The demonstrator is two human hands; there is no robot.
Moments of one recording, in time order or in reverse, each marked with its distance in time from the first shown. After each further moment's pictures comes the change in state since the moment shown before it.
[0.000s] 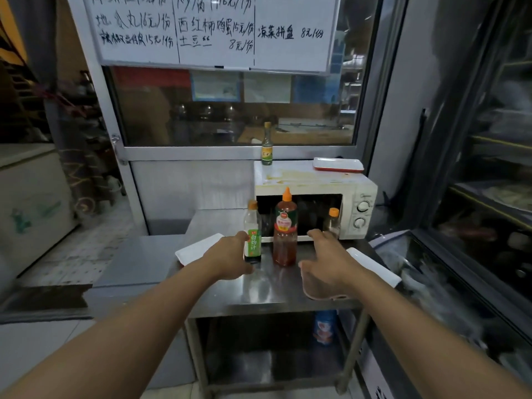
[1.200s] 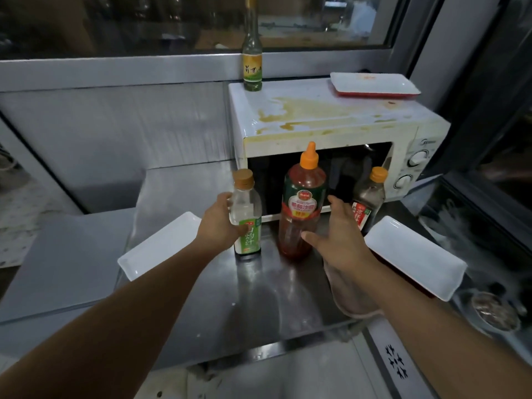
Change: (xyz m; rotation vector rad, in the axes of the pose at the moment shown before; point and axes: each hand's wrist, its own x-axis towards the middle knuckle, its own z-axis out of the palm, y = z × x) left_hand 0.308 -0.133 0.108 -0.394 0.104 -0.047; right_hand 0.227 0.071 0.134 0.198 0.194 0.247
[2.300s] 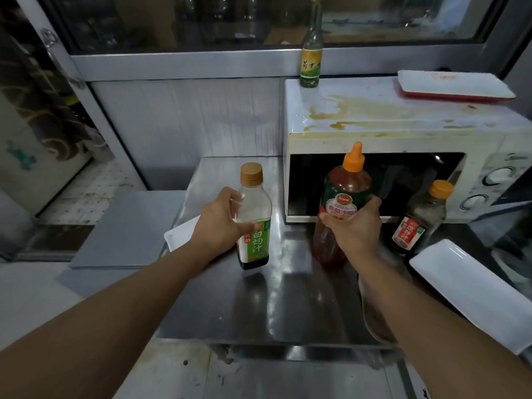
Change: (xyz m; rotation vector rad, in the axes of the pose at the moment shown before) left_hand -0.046 -0.015 -0.046 -0.011 0.176 -0.064; right_hand 0.048 -0.003 0.046 0.415 0.236 0.100
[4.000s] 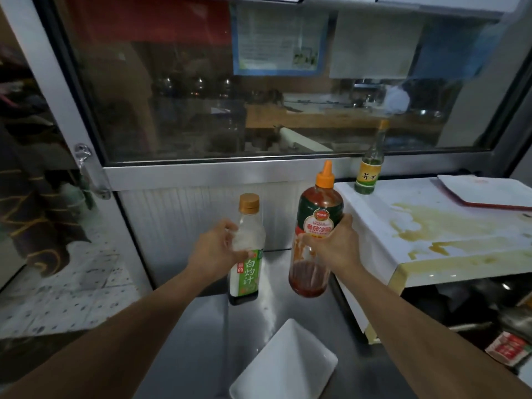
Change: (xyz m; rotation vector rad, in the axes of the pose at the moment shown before) left_hand 0.222 -0.075 -0.189 -0.046 -0.083 0.106; right_hand 0.079 -0.207 0.212 -0.086 0.018 -0.021
